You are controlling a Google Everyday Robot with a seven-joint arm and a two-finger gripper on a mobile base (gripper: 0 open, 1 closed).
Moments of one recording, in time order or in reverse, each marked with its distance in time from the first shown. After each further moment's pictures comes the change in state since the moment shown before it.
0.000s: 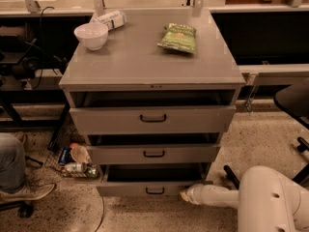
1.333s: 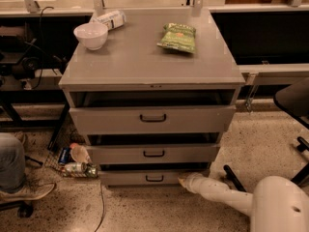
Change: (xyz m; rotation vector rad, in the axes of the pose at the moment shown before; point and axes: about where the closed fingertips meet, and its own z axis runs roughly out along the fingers) arm -0.070 -0.025 -0.007 0.074 -0.213 -0.046
